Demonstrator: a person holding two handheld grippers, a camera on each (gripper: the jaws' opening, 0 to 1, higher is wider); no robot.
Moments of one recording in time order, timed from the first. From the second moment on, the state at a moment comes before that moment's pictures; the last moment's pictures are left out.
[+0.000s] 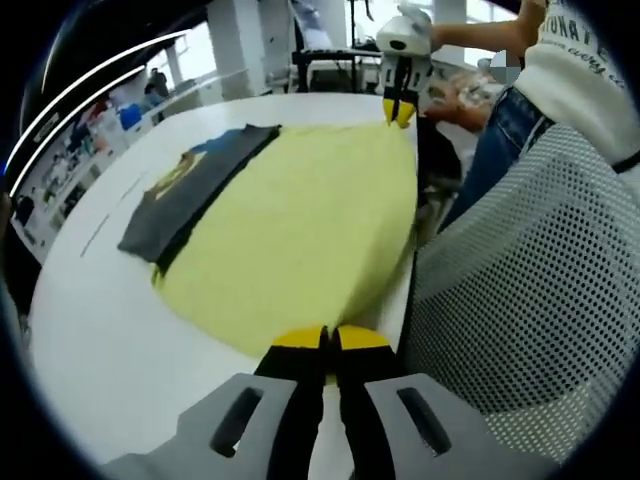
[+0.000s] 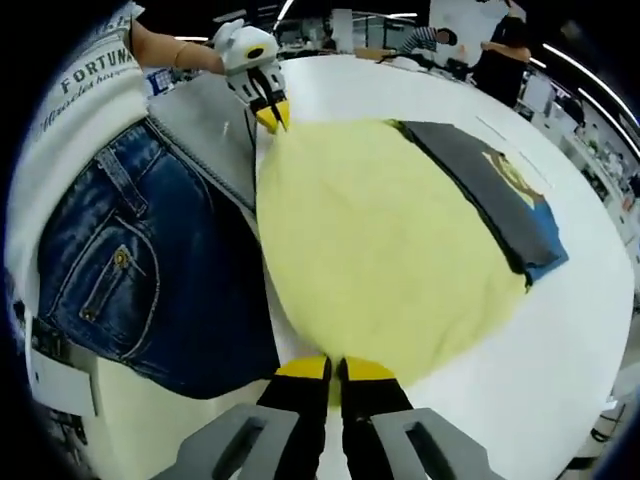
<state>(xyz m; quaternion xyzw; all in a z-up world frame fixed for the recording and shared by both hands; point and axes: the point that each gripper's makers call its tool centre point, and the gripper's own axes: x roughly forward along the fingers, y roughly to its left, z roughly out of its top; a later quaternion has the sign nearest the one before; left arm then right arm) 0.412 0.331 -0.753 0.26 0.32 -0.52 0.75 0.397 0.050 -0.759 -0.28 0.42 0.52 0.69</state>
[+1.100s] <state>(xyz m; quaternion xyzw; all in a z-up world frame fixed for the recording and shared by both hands) 0.395 0.331 -0.702 0.22 0.34 -0.55 0.73 0.378 0.053 -0.701 -0.21 0.45 0.56 0.67</state>
